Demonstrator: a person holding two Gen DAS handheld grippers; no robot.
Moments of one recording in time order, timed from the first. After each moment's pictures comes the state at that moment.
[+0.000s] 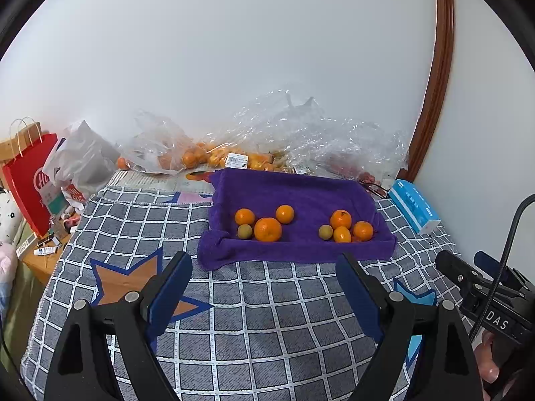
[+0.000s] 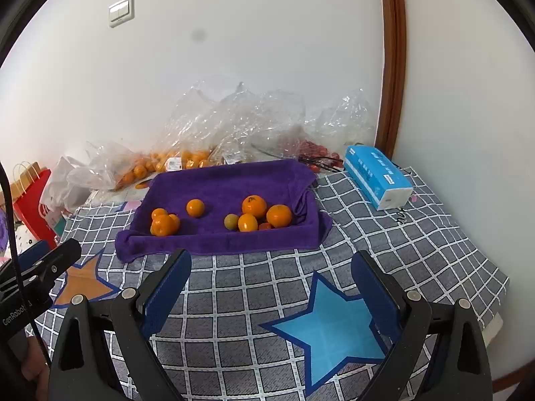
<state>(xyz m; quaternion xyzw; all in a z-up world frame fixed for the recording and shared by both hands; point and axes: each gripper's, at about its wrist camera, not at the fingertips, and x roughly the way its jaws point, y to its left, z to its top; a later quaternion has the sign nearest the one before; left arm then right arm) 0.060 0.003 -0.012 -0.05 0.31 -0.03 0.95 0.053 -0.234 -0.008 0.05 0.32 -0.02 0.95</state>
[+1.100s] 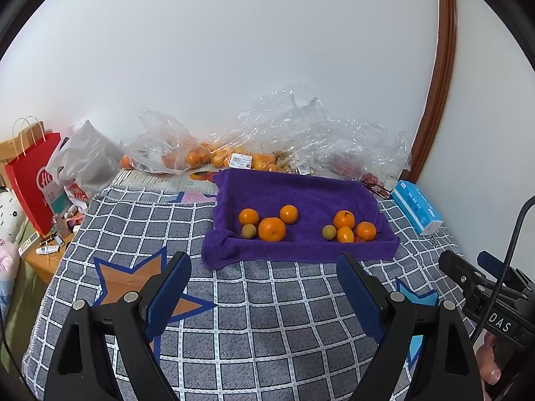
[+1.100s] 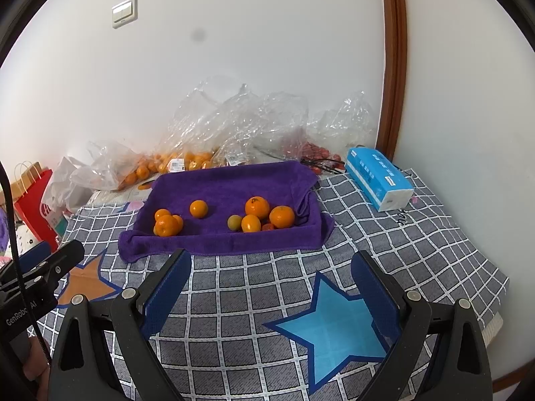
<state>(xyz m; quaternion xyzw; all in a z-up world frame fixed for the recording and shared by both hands) 0.059 0.006 -0.010 -0.06 0.31 -0.03 0.95 0.053 -0.231 -0.006 0.04 0.31 -0.02 0.95</state>
